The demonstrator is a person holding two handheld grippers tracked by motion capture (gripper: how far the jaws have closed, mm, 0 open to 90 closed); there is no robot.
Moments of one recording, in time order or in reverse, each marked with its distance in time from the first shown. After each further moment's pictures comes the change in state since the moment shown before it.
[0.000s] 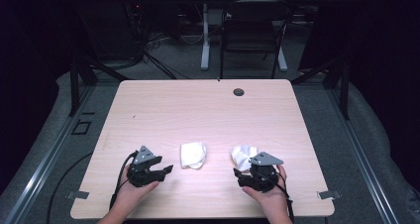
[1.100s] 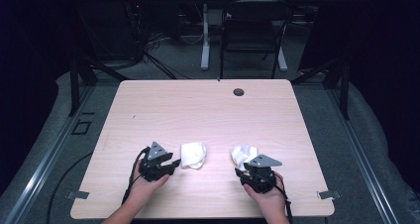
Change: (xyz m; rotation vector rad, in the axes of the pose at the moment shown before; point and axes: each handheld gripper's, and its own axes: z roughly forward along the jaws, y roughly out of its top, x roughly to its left) left arm -0.019 0.022 0.029 0.013 0.011 0.019; right arm -0.001 -0.010 0.010 0.014 0.056 0.031
